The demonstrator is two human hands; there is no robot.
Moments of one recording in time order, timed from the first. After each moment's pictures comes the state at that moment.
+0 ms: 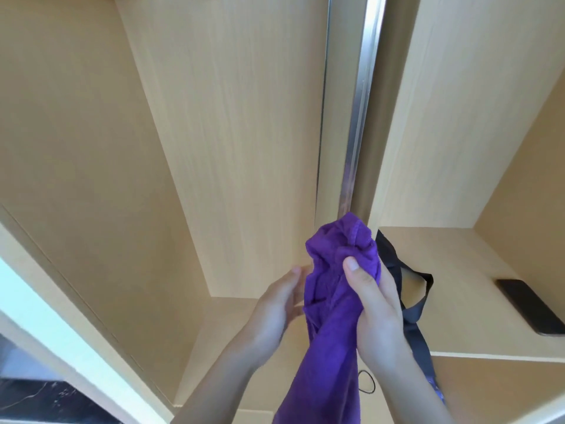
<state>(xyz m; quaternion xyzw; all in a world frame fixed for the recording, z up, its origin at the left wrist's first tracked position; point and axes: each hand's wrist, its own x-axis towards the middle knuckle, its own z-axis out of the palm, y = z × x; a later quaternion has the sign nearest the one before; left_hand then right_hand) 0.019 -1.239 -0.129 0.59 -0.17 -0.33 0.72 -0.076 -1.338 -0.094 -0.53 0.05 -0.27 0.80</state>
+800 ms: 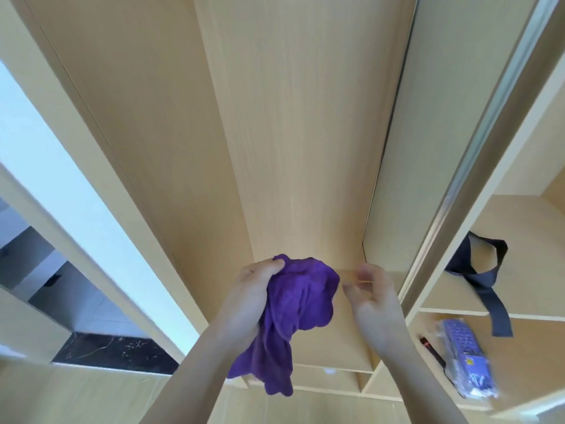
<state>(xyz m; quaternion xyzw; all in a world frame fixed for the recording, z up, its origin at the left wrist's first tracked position) 0.051 -1.044 -0.130 0.65 -0.03 -0.27 0.71 -0.032 -1.220 -0.179 -0.75 0.29 -0.16 0.57</state>
